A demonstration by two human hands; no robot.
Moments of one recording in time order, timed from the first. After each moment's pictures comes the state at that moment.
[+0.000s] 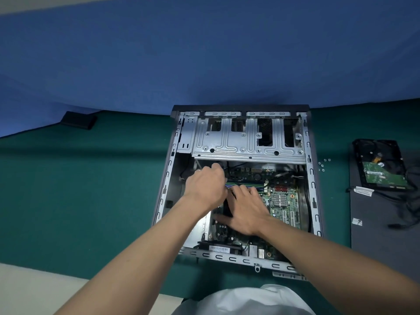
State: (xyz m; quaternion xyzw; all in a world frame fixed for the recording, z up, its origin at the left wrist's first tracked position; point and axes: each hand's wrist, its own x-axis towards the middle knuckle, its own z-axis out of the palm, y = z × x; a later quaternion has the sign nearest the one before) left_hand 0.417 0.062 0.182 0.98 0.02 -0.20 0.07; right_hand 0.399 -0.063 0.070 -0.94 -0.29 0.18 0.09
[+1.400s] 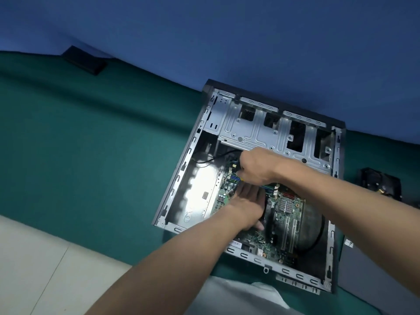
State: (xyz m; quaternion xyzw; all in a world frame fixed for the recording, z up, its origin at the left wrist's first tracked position) left_hand 0.392 0.030 0.102 0.91 -0.21 -0.35 0.04; right_hand 0.481 -0.006 0.183 -0.88 -0.35 0.33 -0.06
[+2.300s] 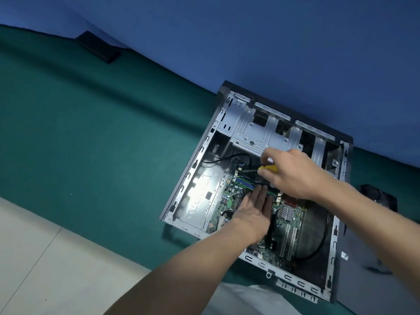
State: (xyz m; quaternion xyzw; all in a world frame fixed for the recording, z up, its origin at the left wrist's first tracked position) left_hand 0.369 0.024 0.110 0.92 -0.17 -0.33 0.08; right_hand 0.470 -0.038 0.210 -0.92 -0.35 0.20 0.03
